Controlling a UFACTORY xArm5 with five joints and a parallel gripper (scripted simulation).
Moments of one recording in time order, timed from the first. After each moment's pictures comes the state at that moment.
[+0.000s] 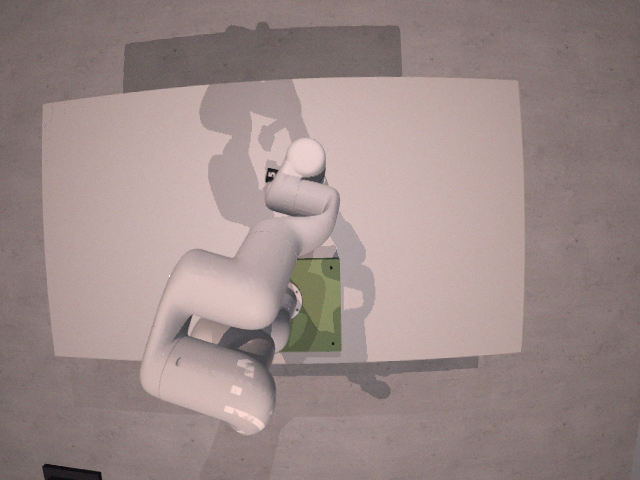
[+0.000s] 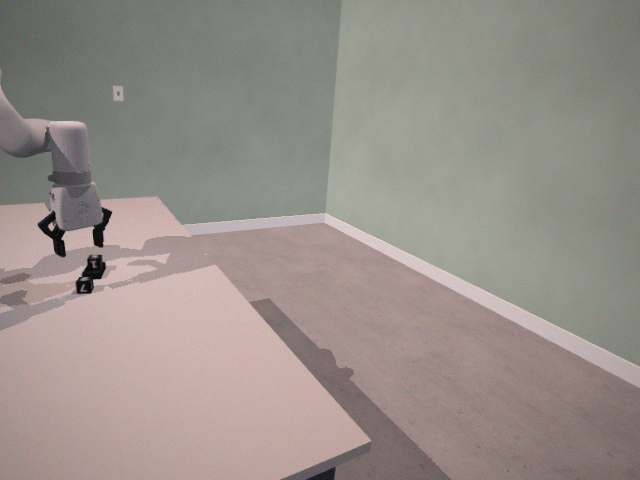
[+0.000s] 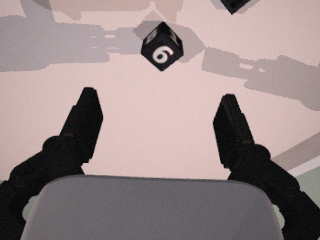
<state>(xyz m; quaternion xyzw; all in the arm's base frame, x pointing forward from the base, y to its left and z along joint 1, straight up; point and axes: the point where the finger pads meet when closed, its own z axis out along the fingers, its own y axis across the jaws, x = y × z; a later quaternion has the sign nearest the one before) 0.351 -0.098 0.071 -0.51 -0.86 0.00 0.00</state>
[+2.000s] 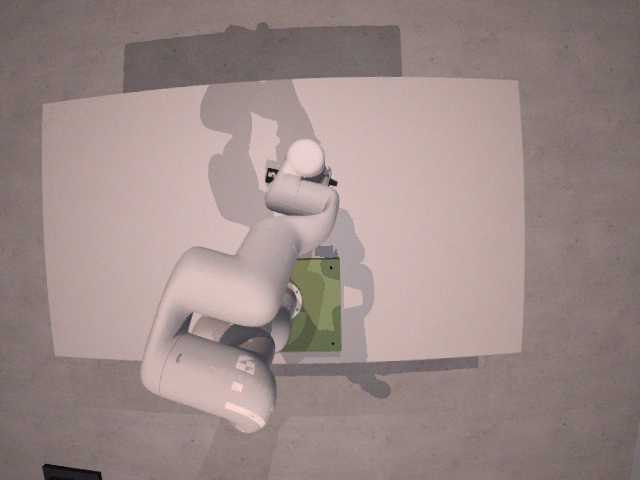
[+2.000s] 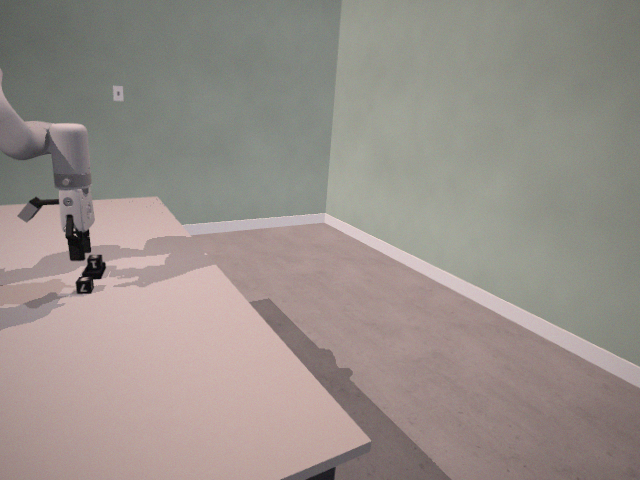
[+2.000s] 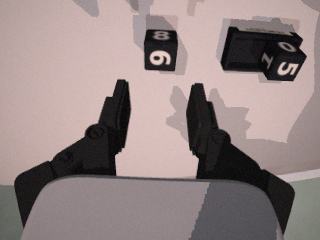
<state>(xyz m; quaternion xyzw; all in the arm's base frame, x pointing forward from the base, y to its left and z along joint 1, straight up) 0.351 -0.097 0.066 -0.14 -0.99 0.00 0.00</state>
